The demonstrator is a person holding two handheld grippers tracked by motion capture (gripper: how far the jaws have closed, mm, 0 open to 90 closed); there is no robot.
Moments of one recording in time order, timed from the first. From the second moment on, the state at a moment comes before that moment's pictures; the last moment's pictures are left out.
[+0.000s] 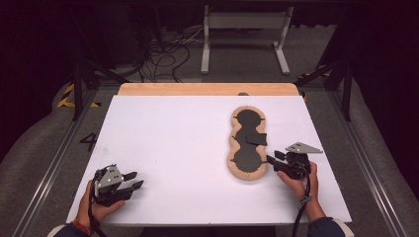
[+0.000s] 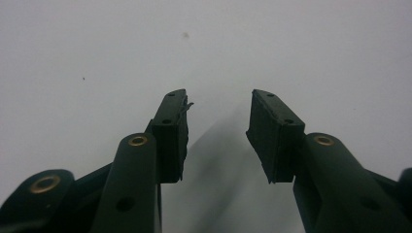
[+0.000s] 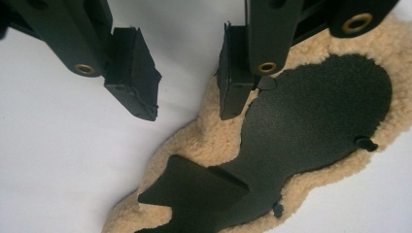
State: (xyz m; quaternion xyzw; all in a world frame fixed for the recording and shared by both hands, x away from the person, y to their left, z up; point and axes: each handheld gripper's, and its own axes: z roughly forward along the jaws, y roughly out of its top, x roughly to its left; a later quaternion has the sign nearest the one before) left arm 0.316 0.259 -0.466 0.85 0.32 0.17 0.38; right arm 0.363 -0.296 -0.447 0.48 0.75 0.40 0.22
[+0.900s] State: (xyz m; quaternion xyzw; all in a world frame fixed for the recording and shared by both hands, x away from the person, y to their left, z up) left arm 0.315 0.257 -0.466 0.86 0.30 0.17 0.38; right arm 0.382 -0.282 -0.449 0.48 0.77 0.35 0.25
